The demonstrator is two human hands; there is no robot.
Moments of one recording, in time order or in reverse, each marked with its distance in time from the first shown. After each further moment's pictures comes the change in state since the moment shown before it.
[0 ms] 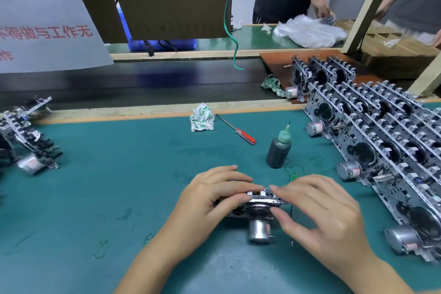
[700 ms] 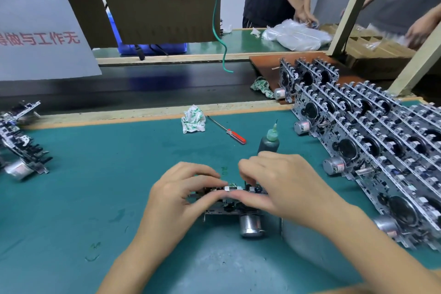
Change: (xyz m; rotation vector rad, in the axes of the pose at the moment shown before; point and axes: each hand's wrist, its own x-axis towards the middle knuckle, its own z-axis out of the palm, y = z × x) left_hand -0.012 0.004 -0.013 0.182 0.291 0.122; right_hand 0.061 -0.013 -0.002 -0.059 -0.466 -0.163
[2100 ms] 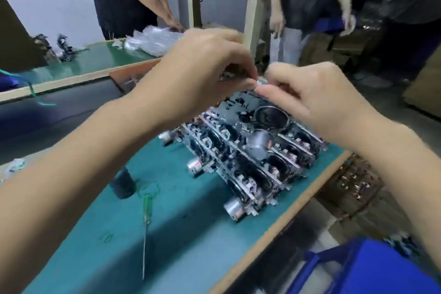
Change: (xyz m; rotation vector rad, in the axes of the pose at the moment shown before) left_hand 0.196 0.198 0.120 0.088 -0.295 0.890; right_hand -0.137 0.110 -0.171 -0.213 0.241 0.493
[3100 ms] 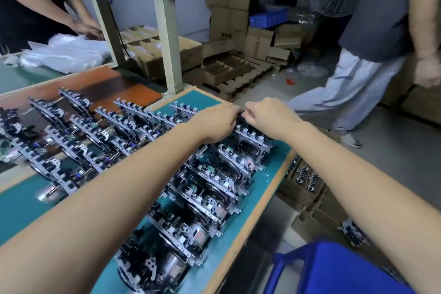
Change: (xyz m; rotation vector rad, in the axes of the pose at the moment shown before) left_hand 0.139 -0.010 0.265 -0.116 -0.589 -0.098; right_hand -0.053 0.222 0.050 -0.416 -0.383 0.544
